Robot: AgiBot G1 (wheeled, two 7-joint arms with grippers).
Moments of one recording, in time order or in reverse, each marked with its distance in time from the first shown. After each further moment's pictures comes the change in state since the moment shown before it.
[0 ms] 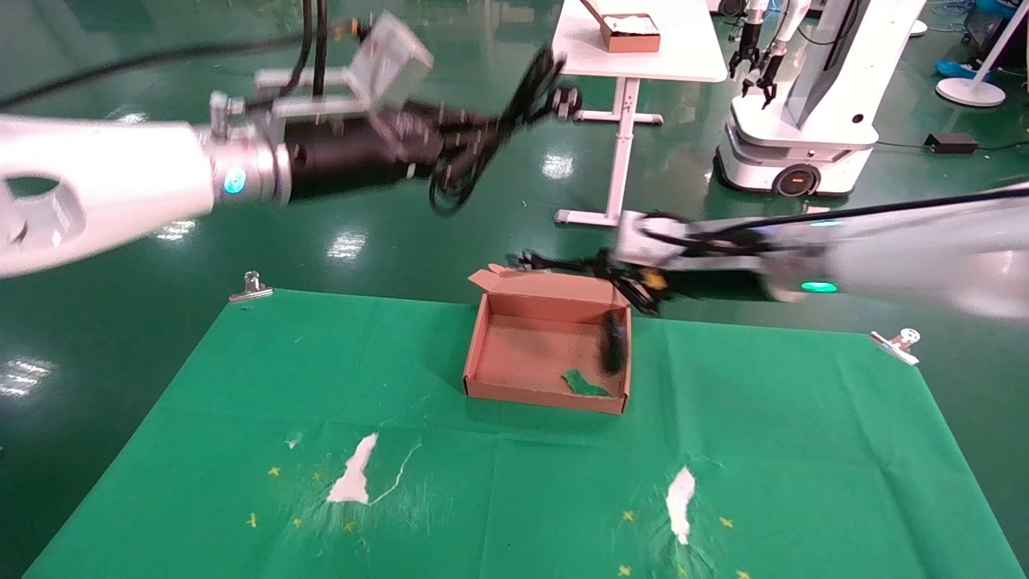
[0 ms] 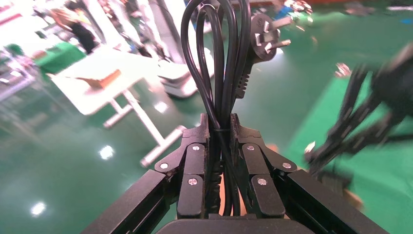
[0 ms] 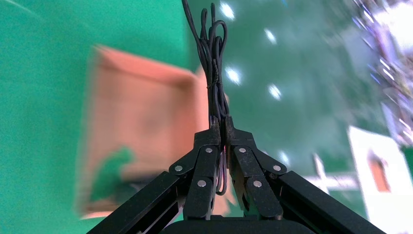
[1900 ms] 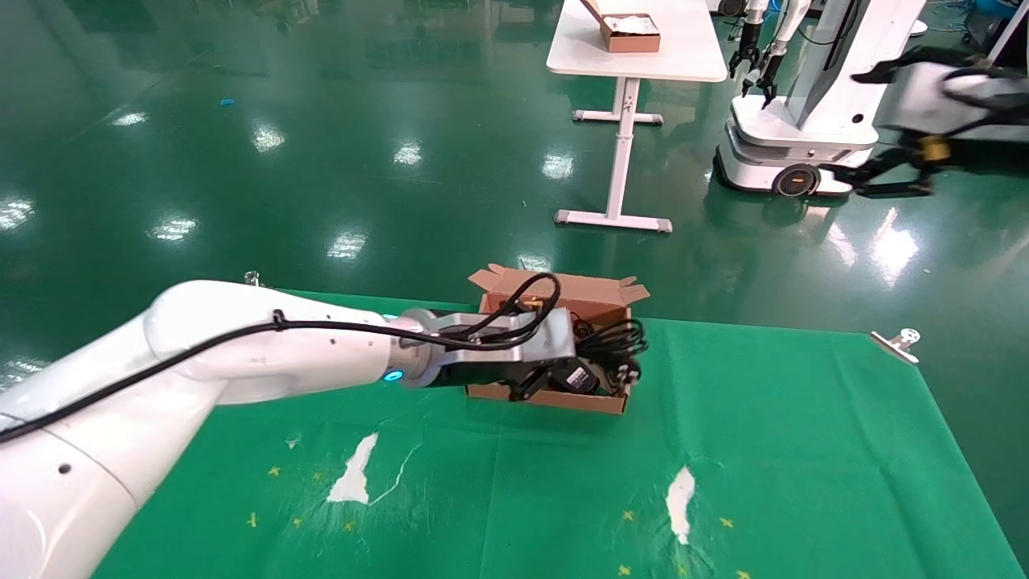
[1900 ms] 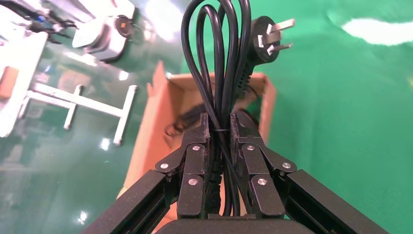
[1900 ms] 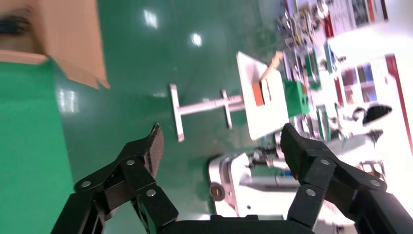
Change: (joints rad) left arm 0.266 0.096 0.506 -0.501 0.150 -0.310 -0.087; right arm 0.215 0.310 -0.016 0.014 0.026 -0.057 -0.135
